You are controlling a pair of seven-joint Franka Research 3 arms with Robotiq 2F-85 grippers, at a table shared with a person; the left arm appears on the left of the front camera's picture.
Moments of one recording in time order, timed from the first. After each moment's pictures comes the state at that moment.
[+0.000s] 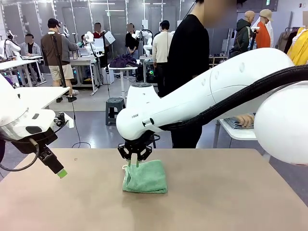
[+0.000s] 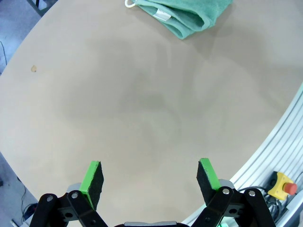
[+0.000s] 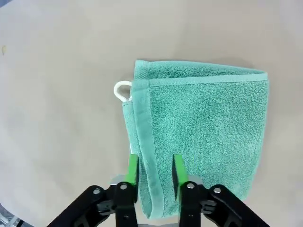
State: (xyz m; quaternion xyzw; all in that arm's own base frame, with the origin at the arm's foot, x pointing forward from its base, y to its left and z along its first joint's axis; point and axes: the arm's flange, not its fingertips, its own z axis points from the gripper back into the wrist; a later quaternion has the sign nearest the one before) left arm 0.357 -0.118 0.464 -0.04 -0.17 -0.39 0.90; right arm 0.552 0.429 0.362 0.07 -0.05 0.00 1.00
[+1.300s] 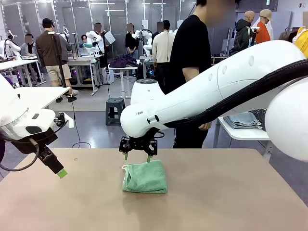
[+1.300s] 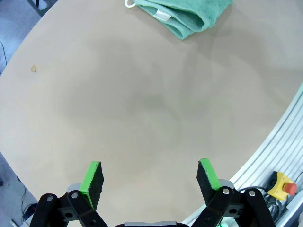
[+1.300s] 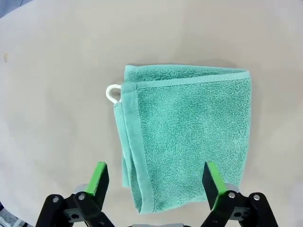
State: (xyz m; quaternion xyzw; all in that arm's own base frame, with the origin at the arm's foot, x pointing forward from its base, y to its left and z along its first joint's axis) left arm 0.357 -0.118 0.464 -0.04 -0.17 -0.39 0.90; right arm 0.550 0.412 0.375 0.07 -0.06 -0.01 1.00
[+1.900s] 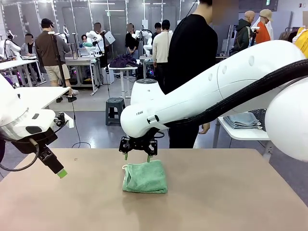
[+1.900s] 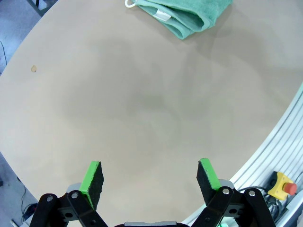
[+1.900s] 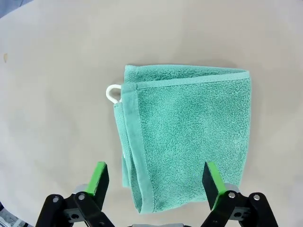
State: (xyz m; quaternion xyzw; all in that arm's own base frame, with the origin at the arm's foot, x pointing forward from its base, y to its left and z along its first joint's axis) left arm 0.357 -0.118 0.464 -0.04 -0.17 -0.39 0.90; right arm 0.550 0.412 0.375 0.07 -0.06 -0.01 1.00
